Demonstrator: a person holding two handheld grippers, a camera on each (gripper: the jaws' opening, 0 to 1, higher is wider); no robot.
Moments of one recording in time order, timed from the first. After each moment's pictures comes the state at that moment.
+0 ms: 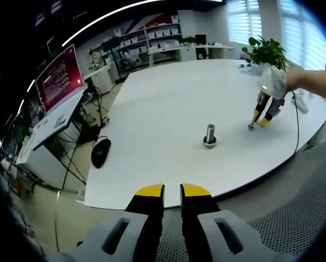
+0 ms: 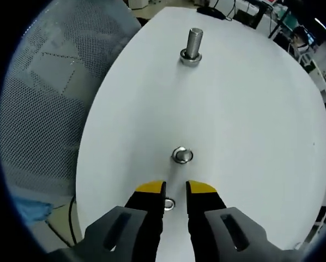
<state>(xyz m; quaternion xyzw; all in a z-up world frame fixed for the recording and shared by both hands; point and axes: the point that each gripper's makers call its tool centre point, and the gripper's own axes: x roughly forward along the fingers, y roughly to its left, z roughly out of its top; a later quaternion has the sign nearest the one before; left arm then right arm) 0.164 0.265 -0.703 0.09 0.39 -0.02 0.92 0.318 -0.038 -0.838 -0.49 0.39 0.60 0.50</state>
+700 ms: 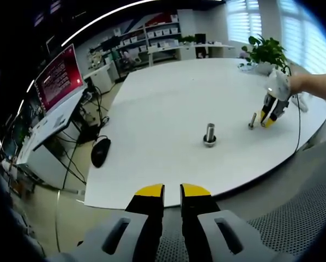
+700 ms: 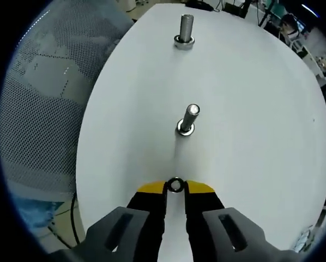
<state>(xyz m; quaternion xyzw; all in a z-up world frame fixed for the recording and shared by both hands) 0.163 0.265 -0.704 0.09 0.39 -0.02 0.92 0.316 -0.059 -0.843 -0.47 0.40 0.58 0.53</state>
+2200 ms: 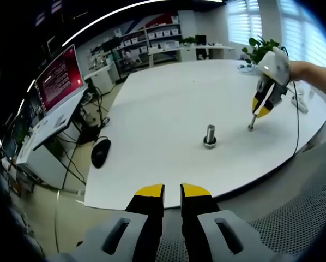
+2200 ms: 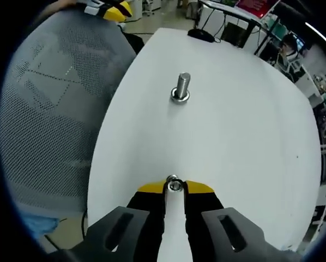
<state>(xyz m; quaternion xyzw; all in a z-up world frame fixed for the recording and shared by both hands) 0.164 0.265 -0.703 0.09 0.39 -0.02 0.92 0.316 0.008 -0.782 -0.48 0.33 0.61 0.53</state>
